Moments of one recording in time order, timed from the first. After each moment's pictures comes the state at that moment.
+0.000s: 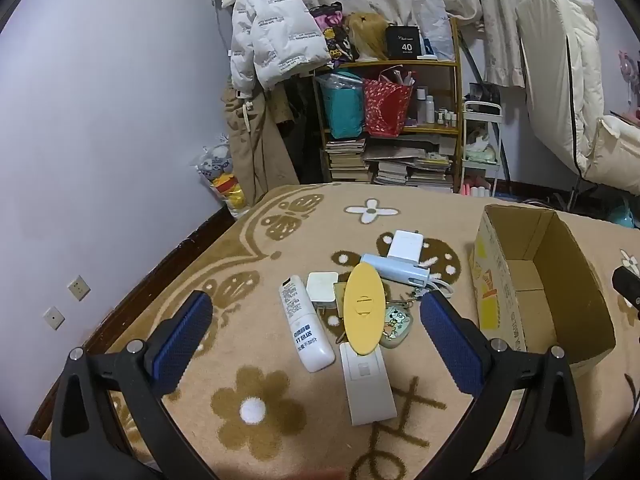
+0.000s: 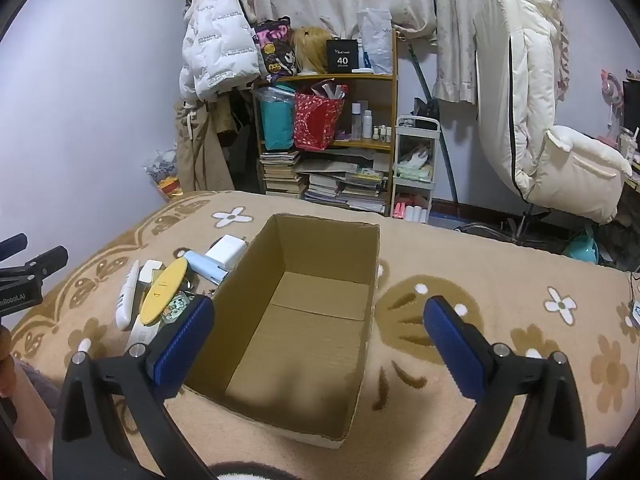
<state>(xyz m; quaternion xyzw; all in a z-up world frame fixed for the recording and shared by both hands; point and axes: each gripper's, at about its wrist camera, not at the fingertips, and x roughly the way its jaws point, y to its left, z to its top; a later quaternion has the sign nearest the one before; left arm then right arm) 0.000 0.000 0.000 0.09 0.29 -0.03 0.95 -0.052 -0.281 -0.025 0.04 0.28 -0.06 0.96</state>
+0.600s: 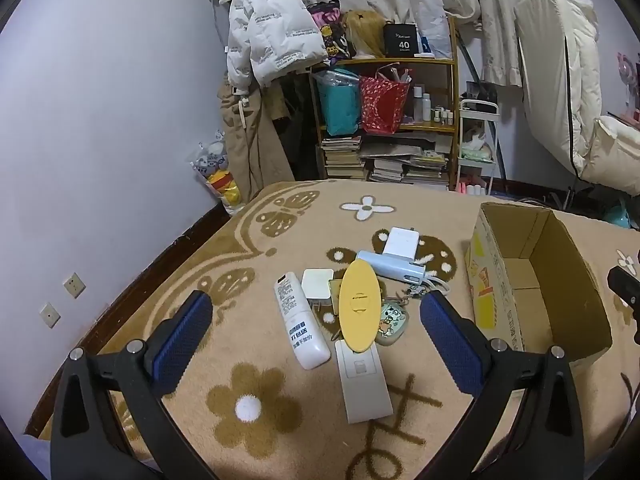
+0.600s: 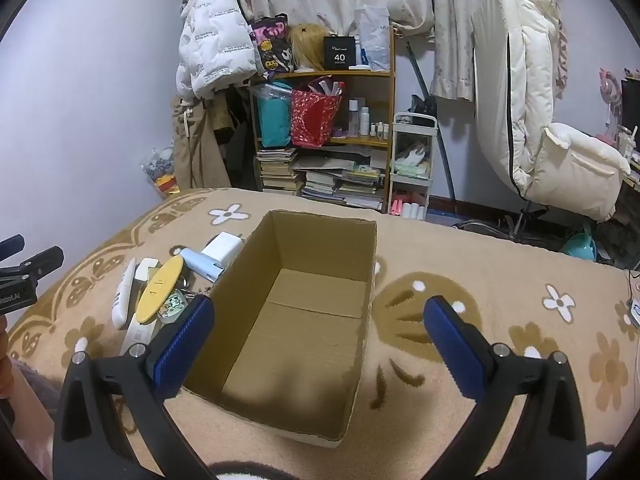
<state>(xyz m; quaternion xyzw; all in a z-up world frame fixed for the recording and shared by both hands) 0.003 0.002 -0.003 0.08 0.30 -0.04 0.95 -0.052 -0.282 -0.028 0.04 0.29 -0.06 0.95</state>
